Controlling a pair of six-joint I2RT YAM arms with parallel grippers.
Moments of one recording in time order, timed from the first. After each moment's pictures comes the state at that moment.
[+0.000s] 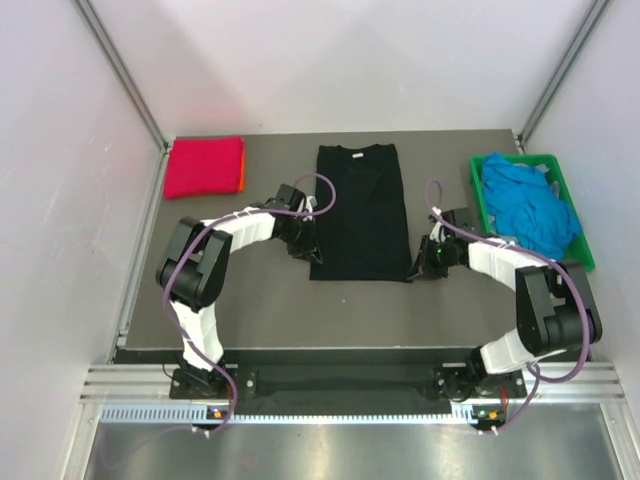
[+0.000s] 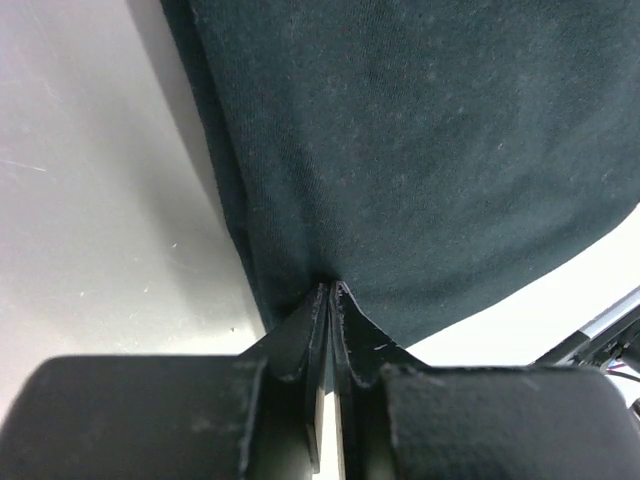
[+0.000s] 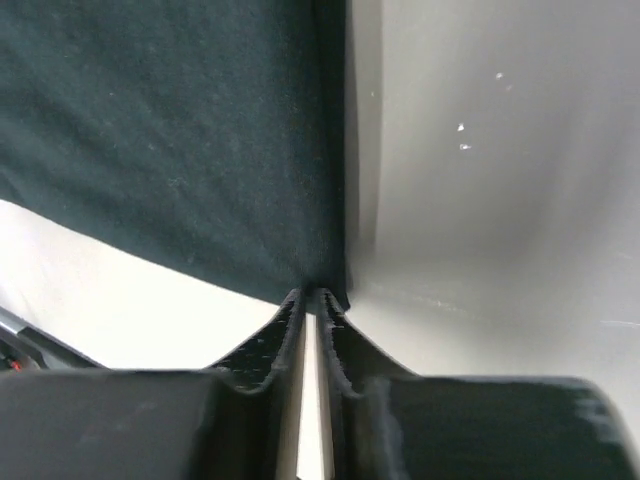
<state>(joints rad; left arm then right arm) -0.44 1.91 1.18 -0.39 0.40 -0.47 0.18 1.50 0.72 -0.33 -0.40 0.40</state>
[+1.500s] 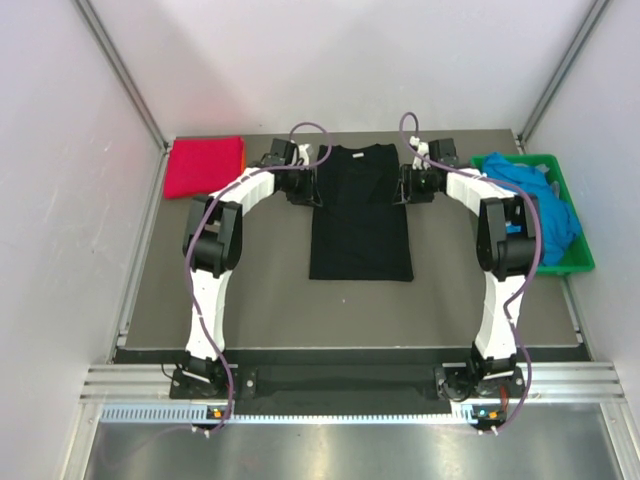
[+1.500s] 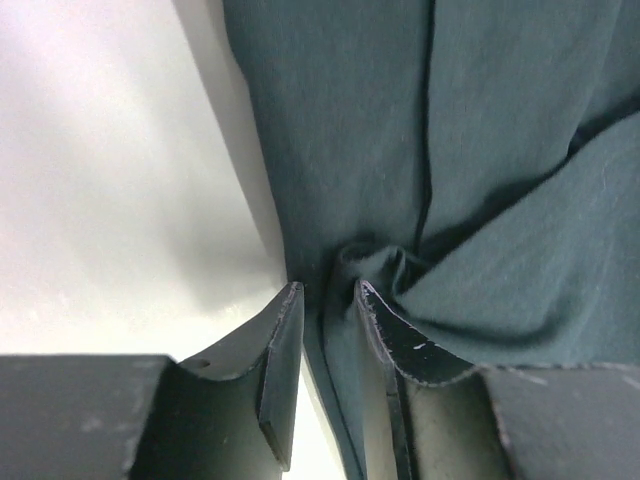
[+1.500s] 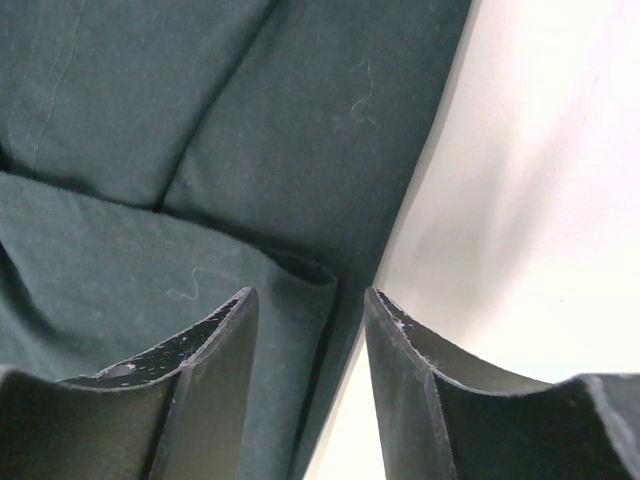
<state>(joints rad) -0.30 2.27 1.78 -0.43 0.41 -0.29 0.15 2.09 1.54 -0.37 -0.37 0.09</state>
